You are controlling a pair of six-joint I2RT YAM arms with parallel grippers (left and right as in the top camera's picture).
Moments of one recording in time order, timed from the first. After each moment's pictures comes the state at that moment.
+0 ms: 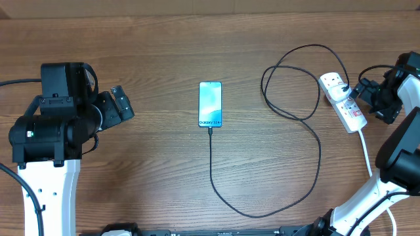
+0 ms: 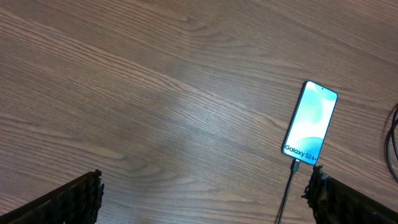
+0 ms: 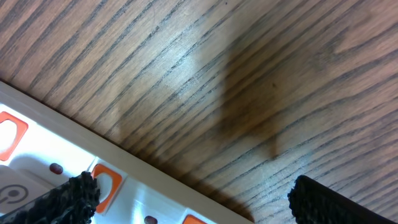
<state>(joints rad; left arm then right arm) 0.03 1.24 1.50 -1.28 -0.04 -0.38 -0.49 2.09 1.53 -0.84 -0.05 0.21</state>
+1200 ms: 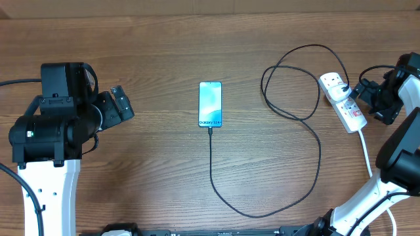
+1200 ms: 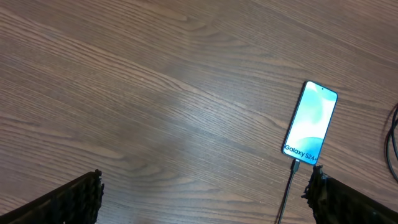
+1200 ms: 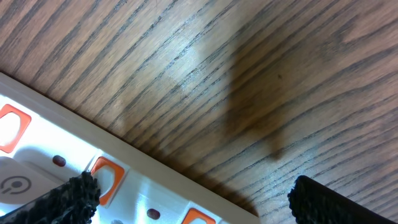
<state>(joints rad) 0.03 1.24 1.50 -1.28 -0.04 -0.38 -0.50 2.09 1.53 -0.85 -0.08 0.21</state>
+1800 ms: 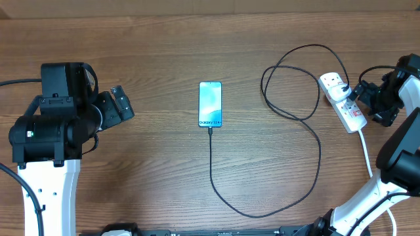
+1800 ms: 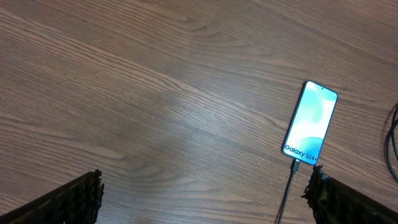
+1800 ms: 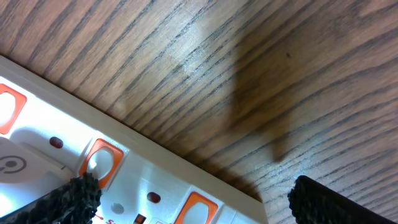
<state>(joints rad) 0.03 1.24 1.50 -1.28 -0.04 -0.38 -0.50 2.08 1.53 -0.87 -0.10 0.20</state>
